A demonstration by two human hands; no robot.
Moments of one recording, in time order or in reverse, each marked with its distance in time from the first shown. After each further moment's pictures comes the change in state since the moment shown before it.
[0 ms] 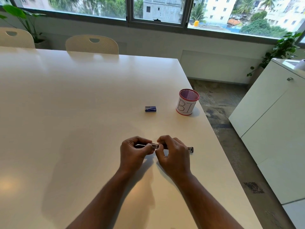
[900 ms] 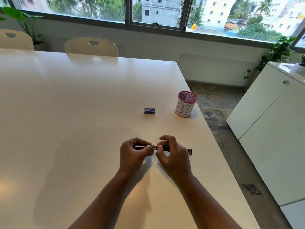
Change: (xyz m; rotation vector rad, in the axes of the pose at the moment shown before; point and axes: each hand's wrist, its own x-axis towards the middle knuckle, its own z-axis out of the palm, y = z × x) left_hand 0.000 0.001 -0.002 -0.001 0.007 -0.007; right_hand 0.000 0.007 -0.004 0.129 -0.026 -0.021
